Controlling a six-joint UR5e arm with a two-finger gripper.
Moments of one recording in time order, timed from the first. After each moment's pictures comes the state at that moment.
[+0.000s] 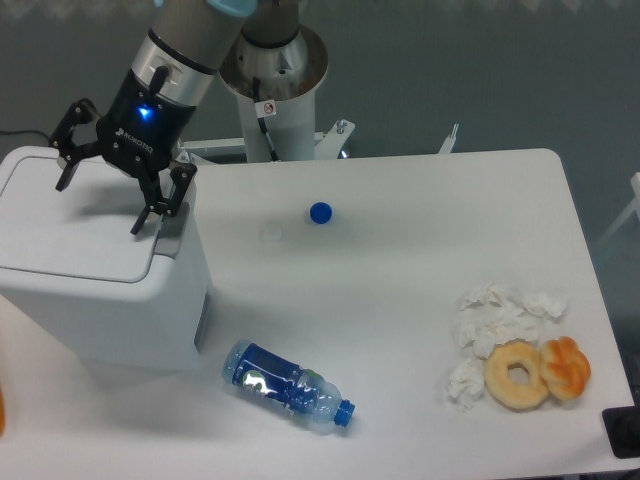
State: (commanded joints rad) arm 2.26 -1.54 -1.80 -0.92 0.87 0.35
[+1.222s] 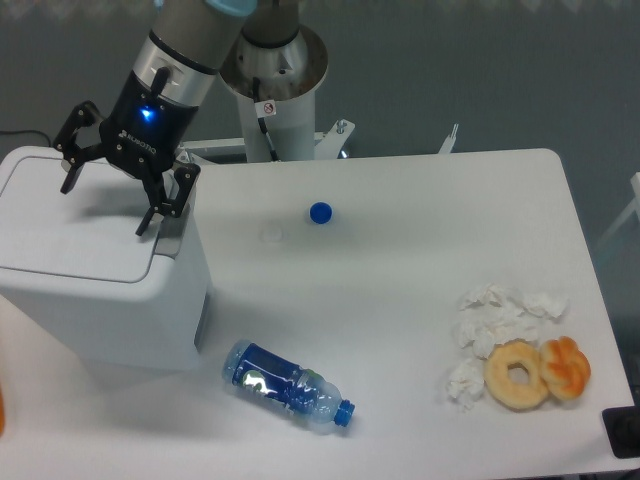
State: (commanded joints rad) arm 2.25 -1.54 -1.80 -0.92 0.89 0.35
